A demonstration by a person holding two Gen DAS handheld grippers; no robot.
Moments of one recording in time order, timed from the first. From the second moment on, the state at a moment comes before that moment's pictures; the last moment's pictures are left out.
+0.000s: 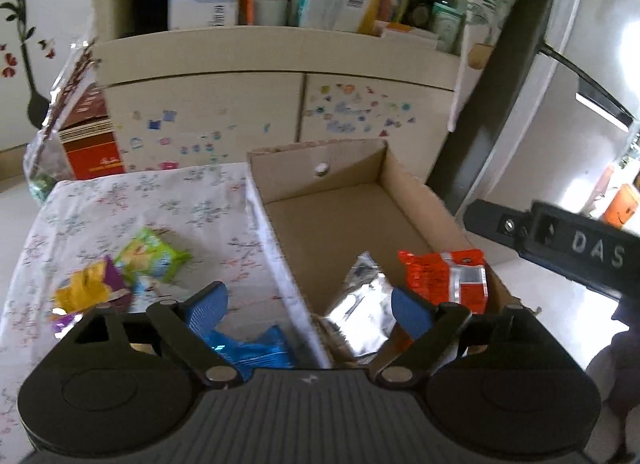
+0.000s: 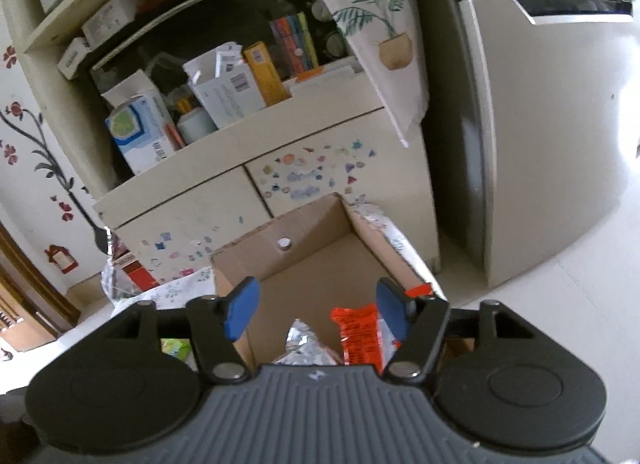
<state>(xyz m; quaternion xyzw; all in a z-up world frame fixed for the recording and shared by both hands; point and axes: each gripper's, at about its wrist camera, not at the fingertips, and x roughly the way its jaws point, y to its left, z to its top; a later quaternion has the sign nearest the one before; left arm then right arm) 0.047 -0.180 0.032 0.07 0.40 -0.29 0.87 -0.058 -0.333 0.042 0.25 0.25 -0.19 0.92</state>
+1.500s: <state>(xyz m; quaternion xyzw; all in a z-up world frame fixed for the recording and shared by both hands) 0.147 -0.076 -0.036 -0.02 0.54 -0.24 0.81 -0.013 -0.184 -0.024 0.05 0.39 0.00 0.92</state>
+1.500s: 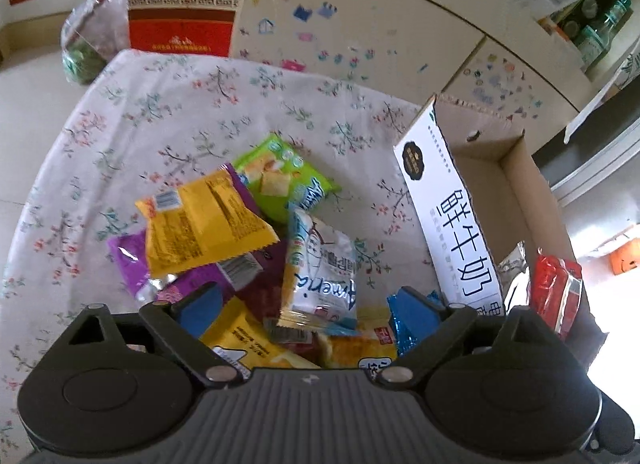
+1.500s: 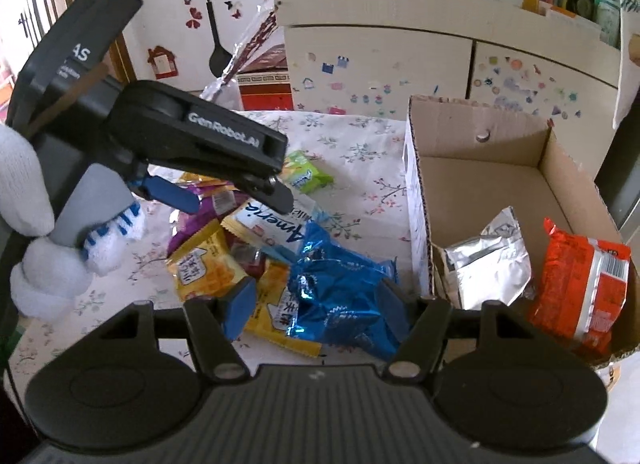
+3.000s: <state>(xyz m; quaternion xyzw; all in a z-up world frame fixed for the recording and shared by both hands) 0.145 -0.095 -0.063 0.00 0.51 -0.25 0.82 0.005 -0.203 -0.038 0.14 0.41 -0.02 0.90</state>
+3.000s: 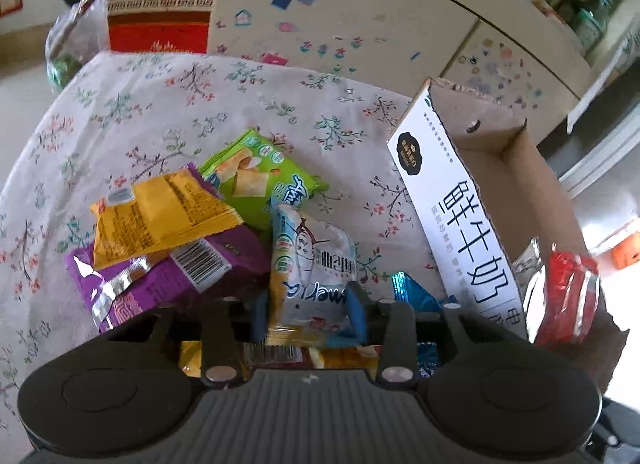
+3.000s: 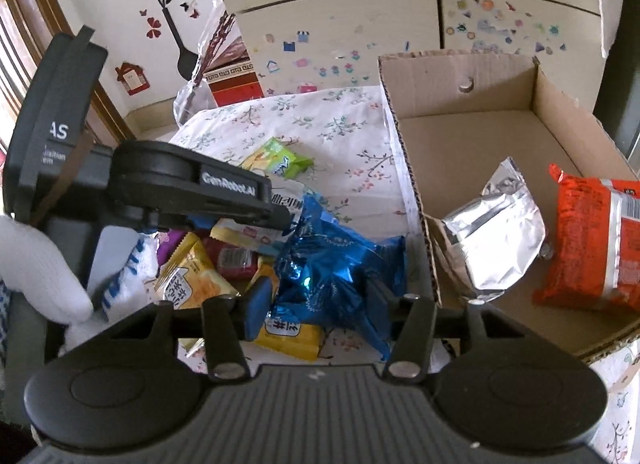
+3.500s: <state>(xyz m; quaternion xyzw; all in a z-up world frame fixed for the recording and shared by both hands) 0.131 -0.091 -0.028 0.00 0.46 -0.25 0.85 0.003 -0.213 -0.026 0.19 0.40 0.00 0.90</state>
